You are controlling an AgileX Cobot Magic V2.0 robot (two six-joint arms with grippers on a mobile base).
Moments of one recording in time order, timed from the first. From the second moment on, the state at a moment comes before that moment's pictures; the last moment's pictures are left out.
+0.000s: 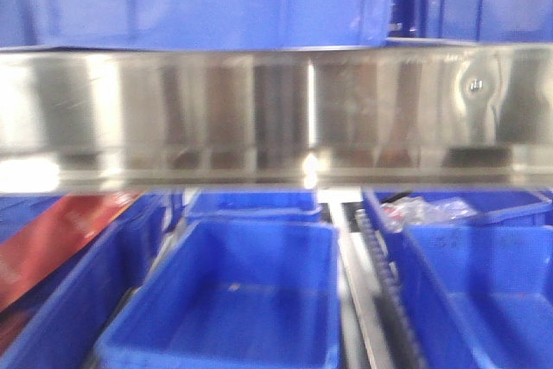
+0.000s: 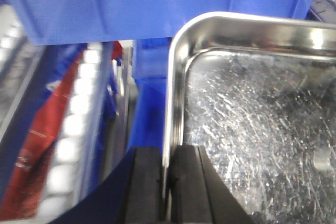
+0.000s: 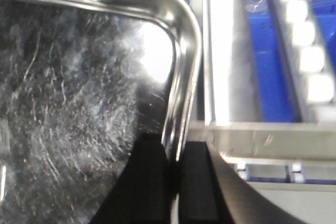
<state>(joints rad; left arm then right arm) -1.13 1.30 -1.24 1.05 1.16 -1.24 0.96 1.12 -1.11 -0.60 1.13 1.13</state>
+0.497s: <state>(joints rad) -1.13 1.30 -1.24 1.07 1.15 -1.24 0.96 1.12 -1.11 -0.60 1.12 1.13</state>
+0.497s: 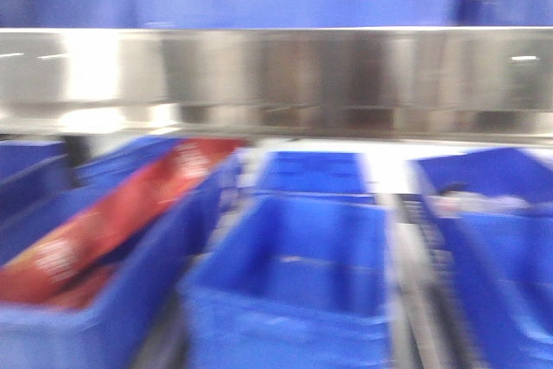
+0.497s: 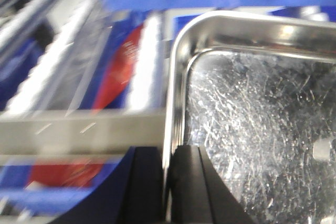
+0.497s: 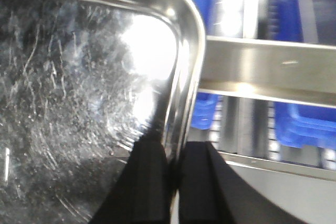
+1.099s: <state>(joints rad) -1.13 1.30 -1.24 1.08 1.15 -1.23 0.96 1.12 -1.11 -0.60 1.12 1.13</state>
